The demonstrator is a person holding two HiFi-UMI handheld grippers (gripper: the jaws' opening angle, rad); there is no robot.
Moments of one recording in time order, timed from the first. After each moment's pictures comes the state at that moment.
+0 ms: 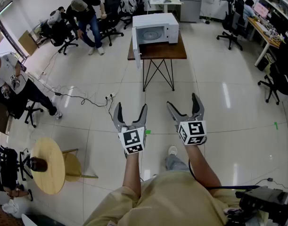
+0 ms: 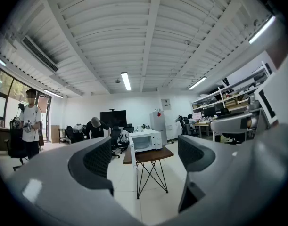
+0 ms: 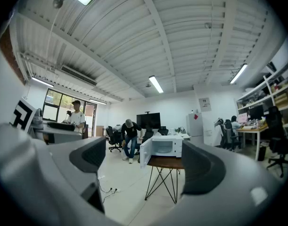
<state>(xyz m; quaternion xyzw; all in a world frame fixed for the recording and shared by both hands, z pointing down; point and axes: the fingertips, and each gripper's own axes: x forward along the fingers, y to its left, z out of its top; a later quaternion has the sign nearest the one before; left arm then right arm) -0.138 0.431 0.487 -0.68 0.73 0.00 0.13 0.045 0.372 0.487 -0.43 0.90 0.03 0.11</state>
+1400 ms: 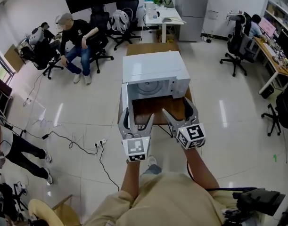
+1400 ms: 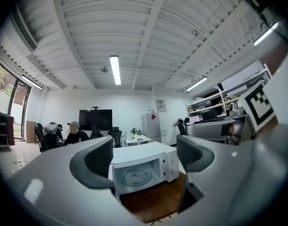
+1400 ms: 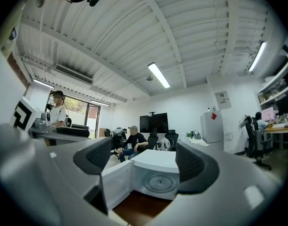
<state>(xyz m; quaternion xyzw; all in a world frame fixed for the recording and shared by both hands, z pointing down) -0.205 -0.134 0.442 -0.72 0.68 0.01 0.11 -0.089 -0.186 0.438 -0.35 0.93 0.03 0.09</state>
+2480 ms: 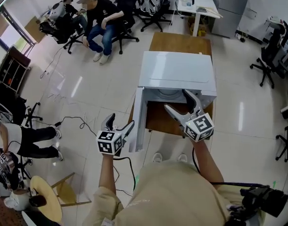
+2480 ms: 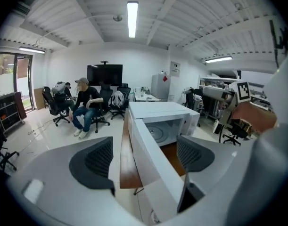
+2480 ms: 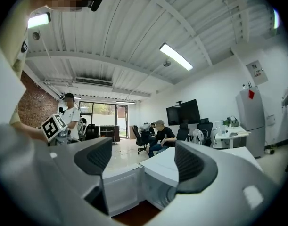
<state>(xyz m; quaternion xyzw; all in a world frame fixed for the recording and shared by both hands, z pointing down) -0.344 -0.280 0.637 -0.72 0.67 -0.12 -0.16 -0.165 -0.396 0.524 -0.16 0.98 -0.02 0.08</state>
